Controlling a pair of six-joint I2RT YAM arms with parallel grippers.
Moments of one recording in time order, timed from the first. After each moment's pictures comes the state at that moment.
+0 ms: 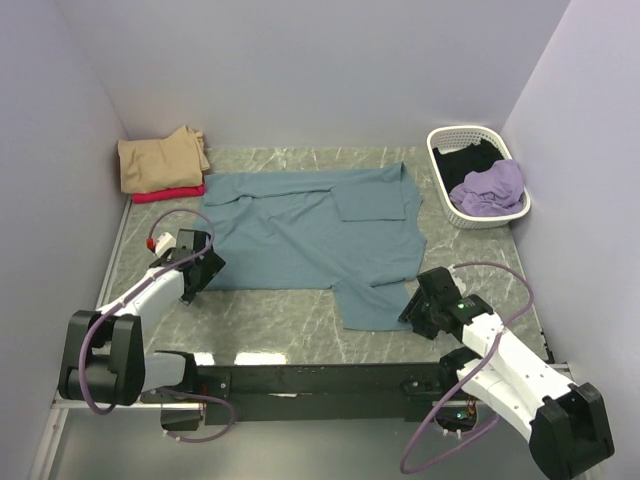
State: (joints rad) left arm -0.11 1.26 0.57 -0.38 -0.31 -0.96; right arm 0.39 0.82 0.37 -0.70 0.07 1.00
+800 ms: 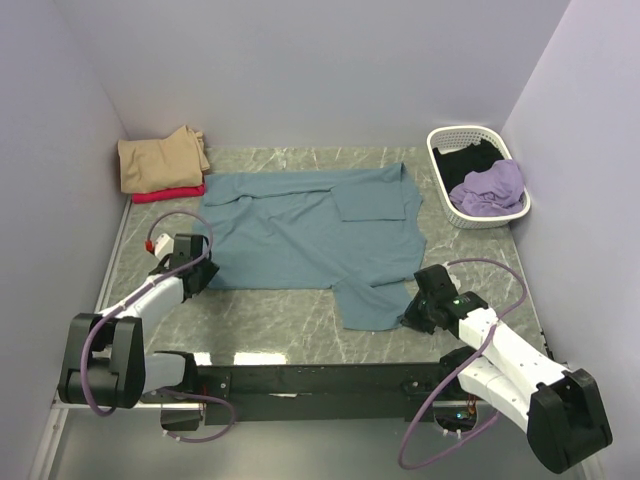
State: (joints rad) left arm -0.09 1.25 0.50 -0.20 -0.27 -0.97; right arm 0.39 0.89 0.37 -0.62 0.04 0.96
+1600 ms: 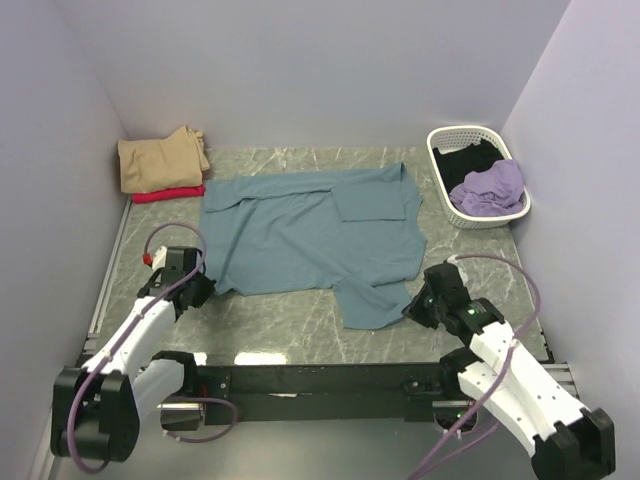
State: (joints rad) left arm -0.10 0.99 0.45 -0.42 -0.15 -0.98; right arm 0.39 0.71 0.41 -0.70 0.04 0.93
